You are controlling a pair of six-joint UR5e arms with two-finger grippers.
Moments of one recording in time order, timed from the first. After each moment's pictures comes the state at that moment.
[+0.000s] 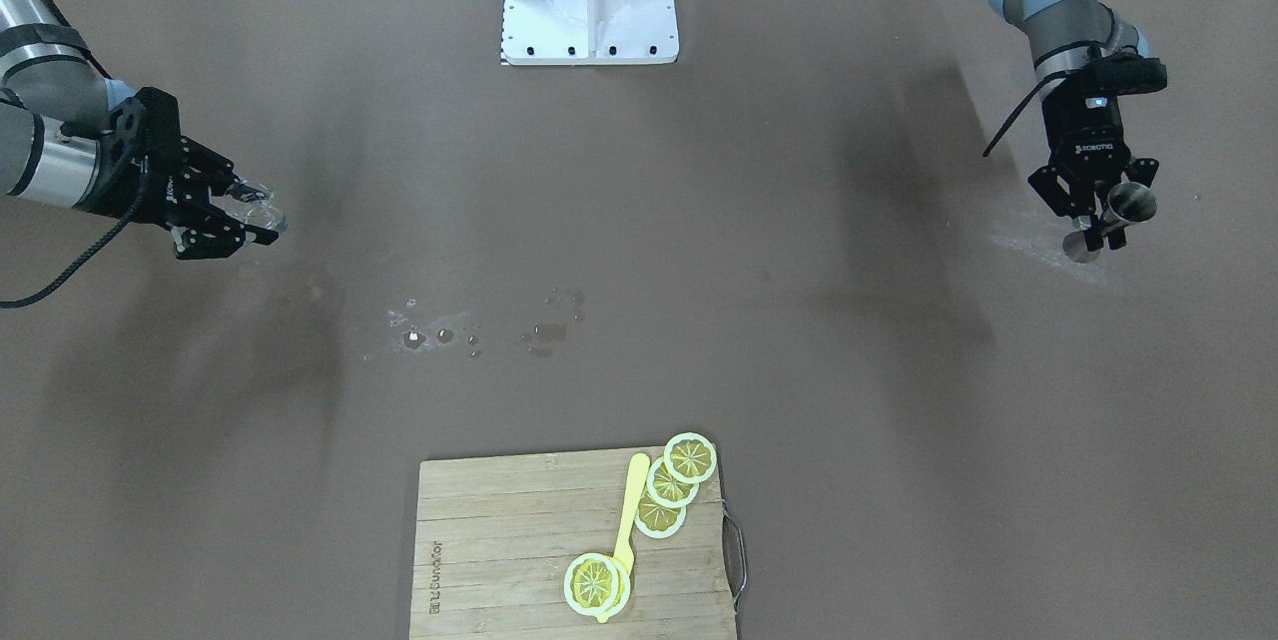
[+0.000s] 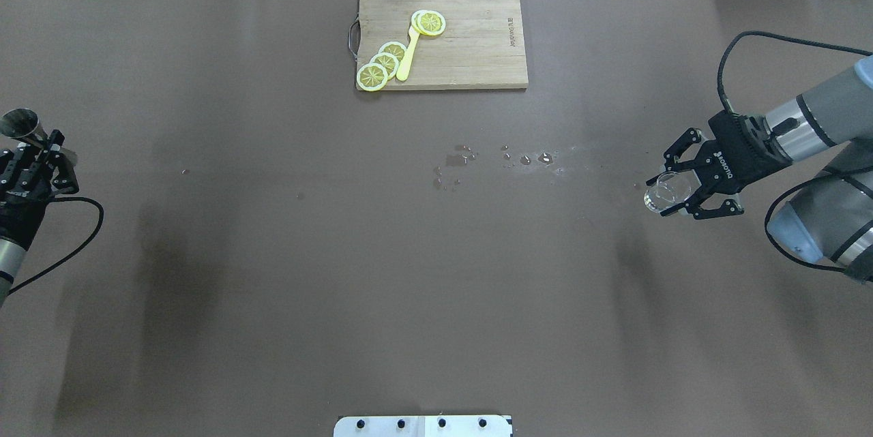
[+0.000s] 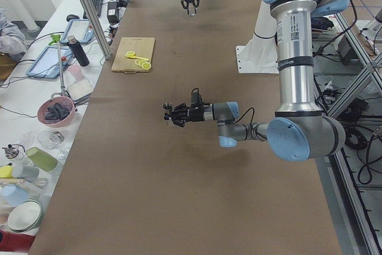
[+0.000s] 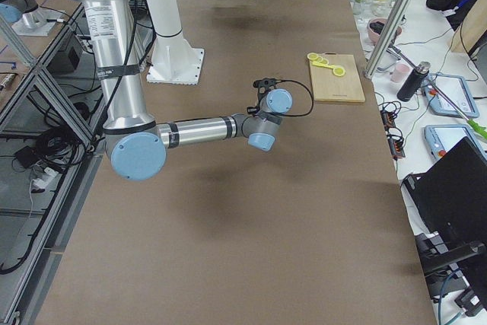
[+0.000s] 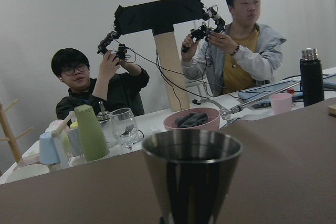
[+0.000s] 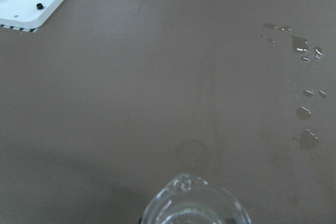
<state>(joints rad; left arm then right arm) -0.40 -1.40 -1.54 -3.03 -0.52 -0.90 0.93 -1.41 1.46 -0.43 2.62 -0.52</state>
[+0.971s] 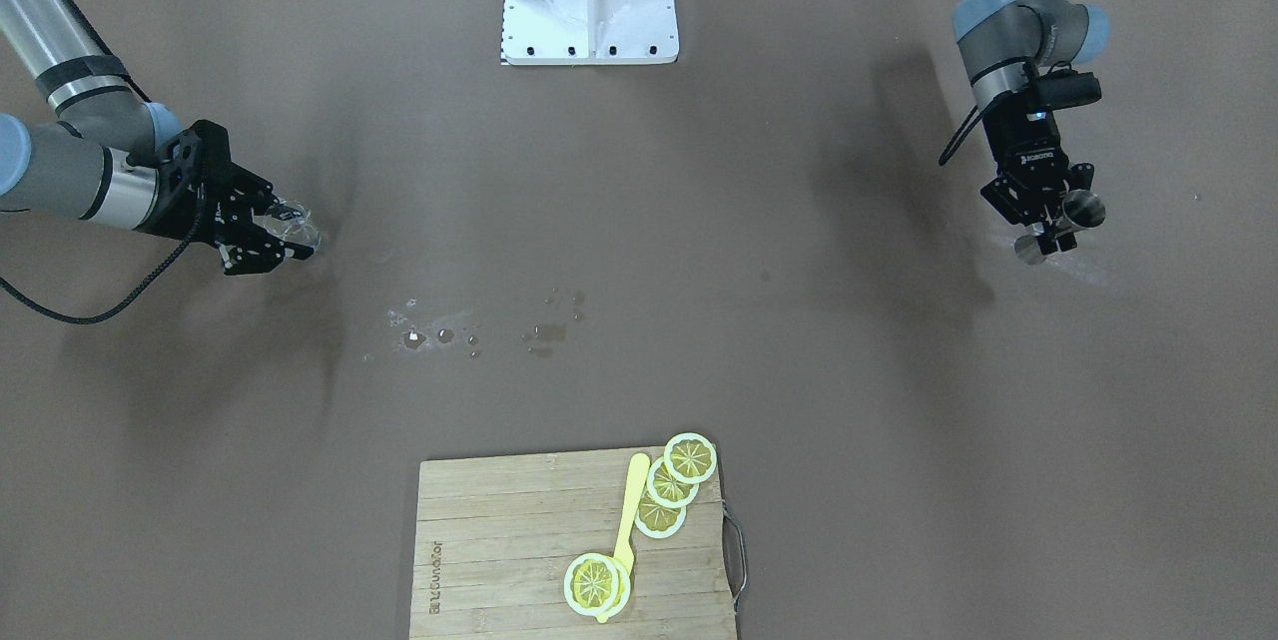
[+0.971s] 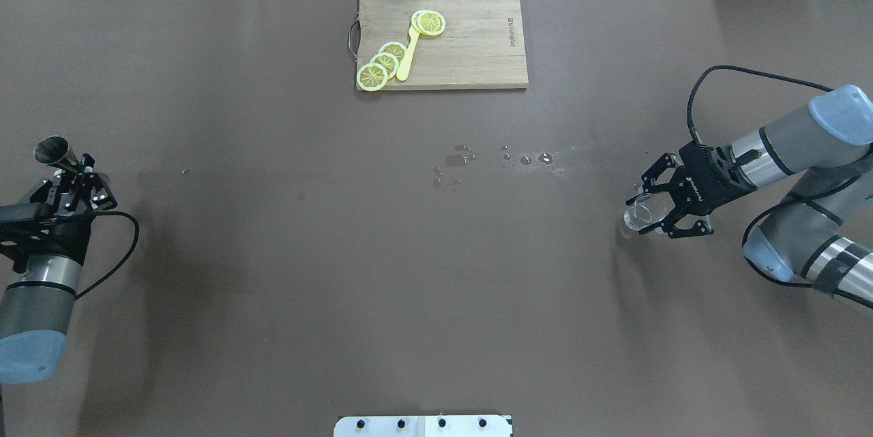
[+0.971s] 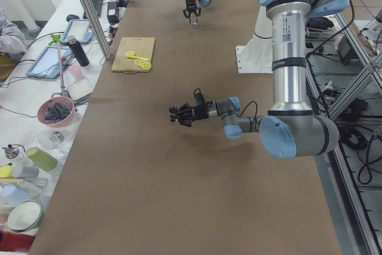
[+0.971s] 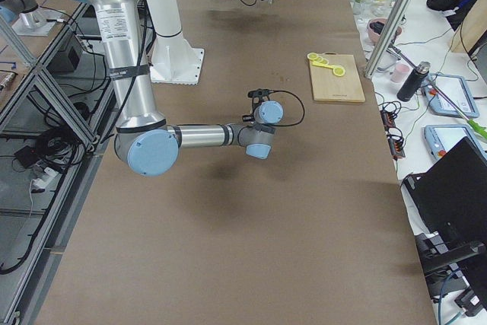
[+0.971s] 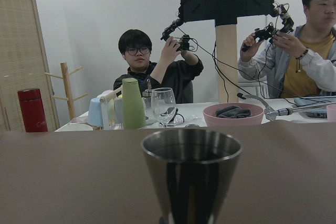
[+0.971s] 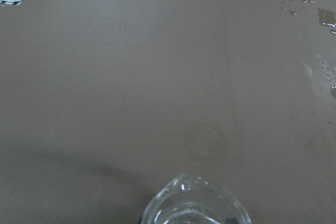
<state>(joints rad) -0.31 -1.45 -1.58 -2.59 -0.41 -1.38 0.85 -1.36 1.31 -0.28 2.55 -0.46</state>
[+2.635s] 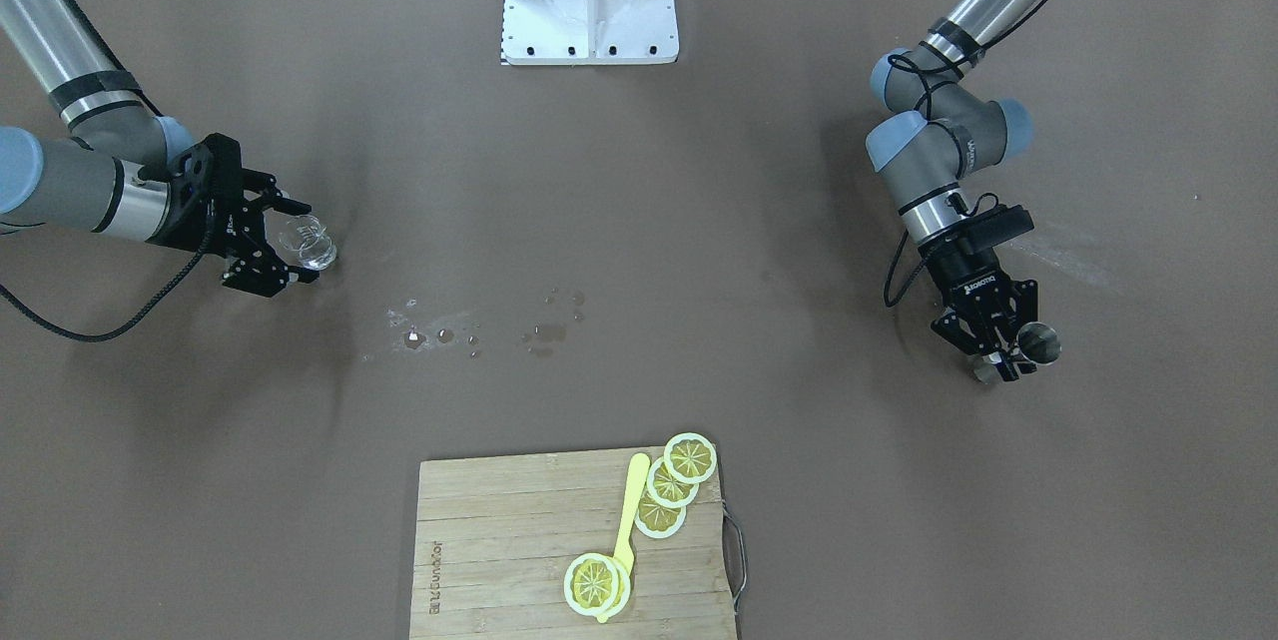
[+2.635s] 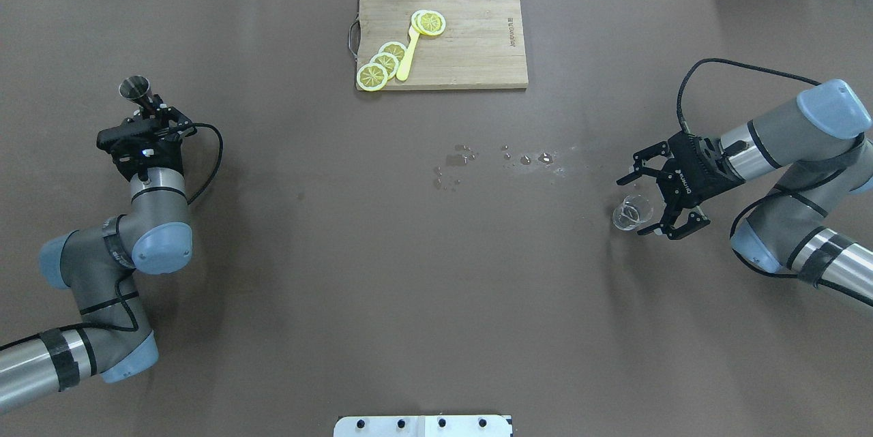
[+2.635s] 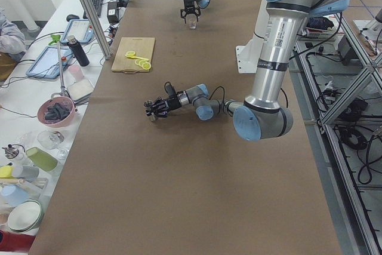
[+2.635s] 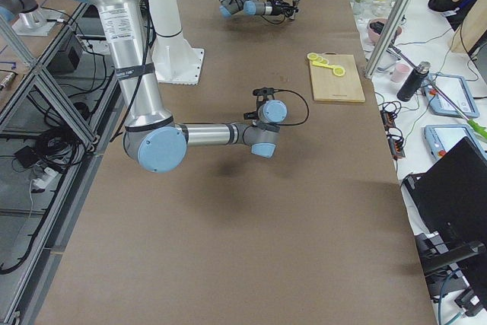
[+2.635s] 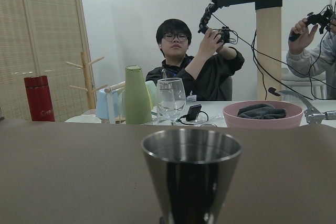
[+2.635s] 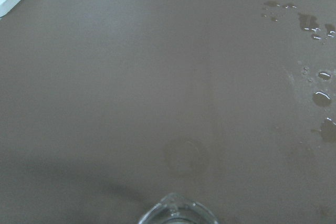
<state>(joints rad) -0.50 -1.84 -1.30 -2.30 -0.53 -1.51 0.85 -1.33 1.27 -0.24 2.55 -0.38</state>
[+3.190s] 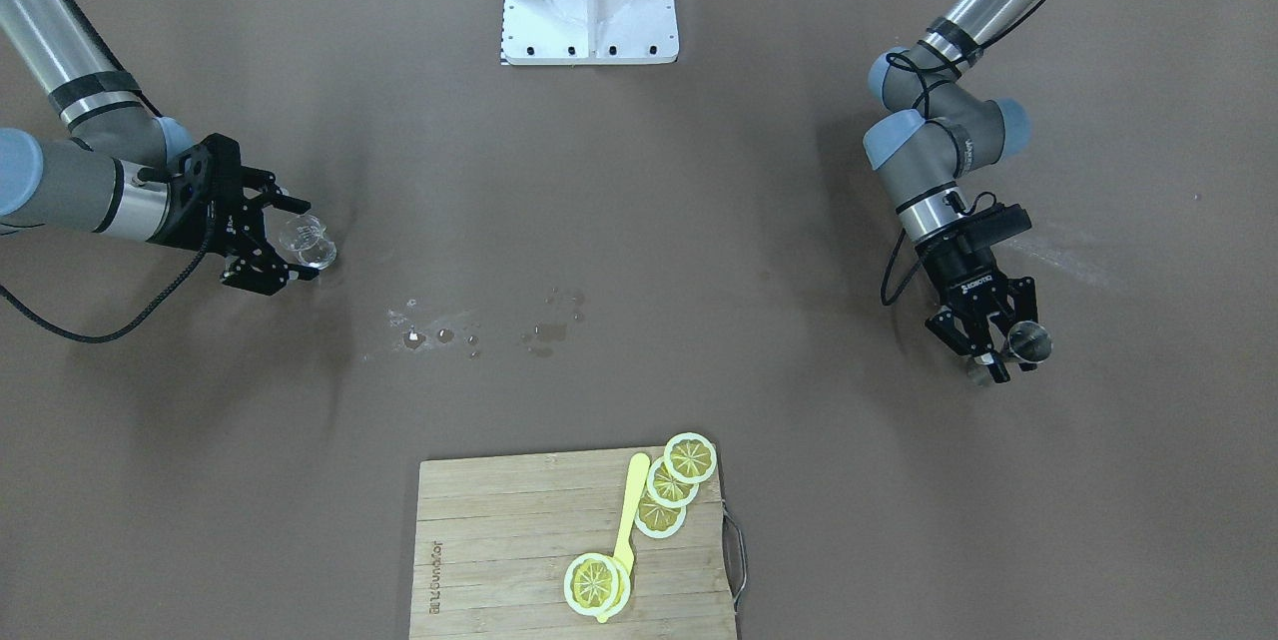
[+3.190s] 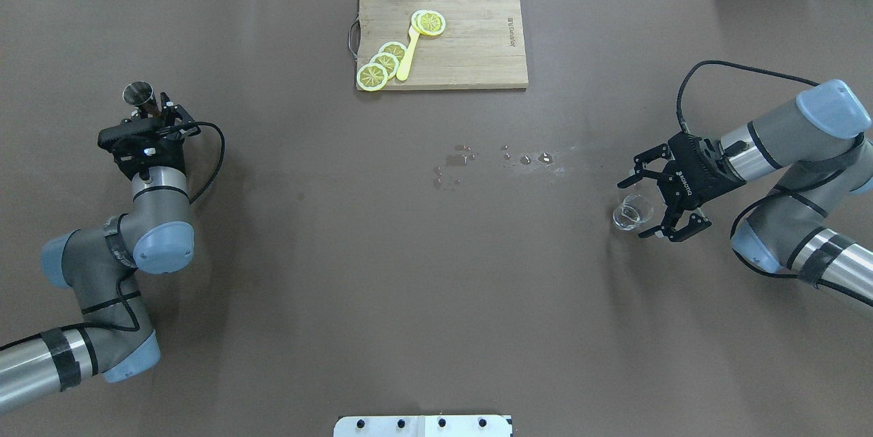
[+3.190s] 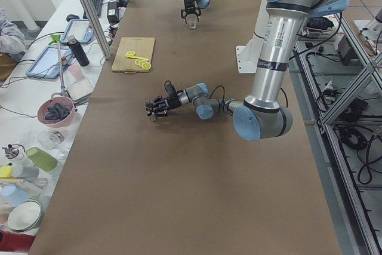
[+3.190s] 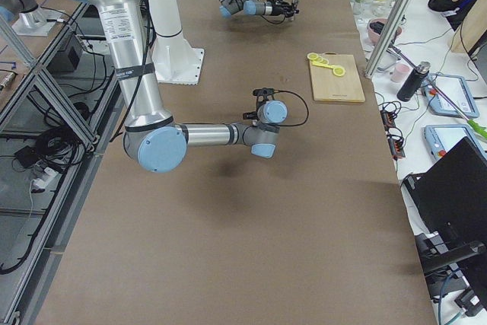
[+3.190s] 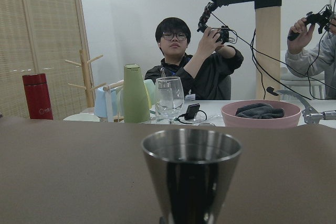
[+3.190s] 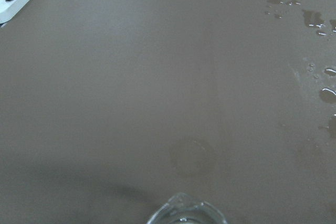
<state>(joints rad) -0.50 -1.84 -1.31 -2.29 -0.53 -1.51 0.85 -1.33 1.27 -0.24 2.58 -0.34</state>
